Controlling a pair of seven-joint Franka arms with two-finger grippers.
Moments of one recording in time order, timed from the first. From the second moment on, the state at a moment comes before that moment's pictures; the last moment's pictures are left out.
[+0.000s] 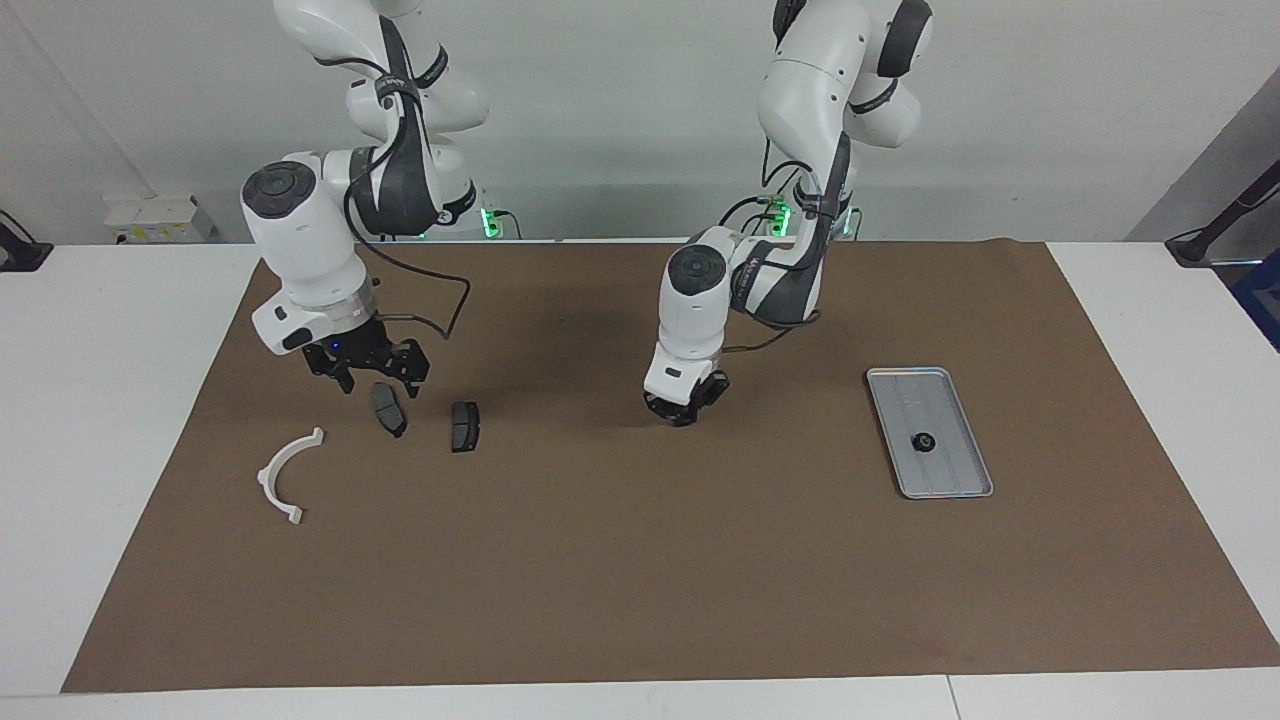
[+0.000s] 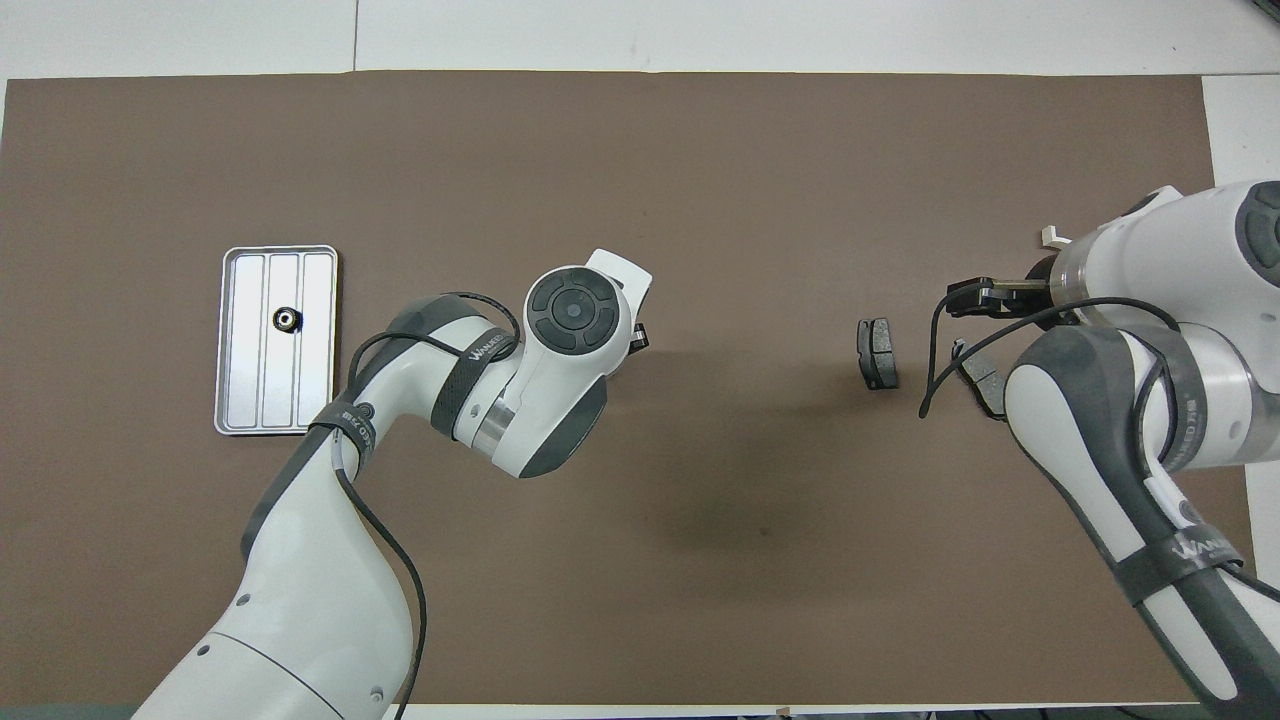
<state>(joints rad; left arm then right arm) -0.65 0.46 0.01 -1.79 0.04 2.26 -0.89 0.14 0.07 -0.10 -2.02 -0.01 2.16 0.16</state>
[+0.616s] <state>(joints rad) -0.61 0.42 0.03 -1.71 0.10 2.16 -0.84 0.14 0.07 -0.10 -2.02 -0.01 2.16 0.16</state>
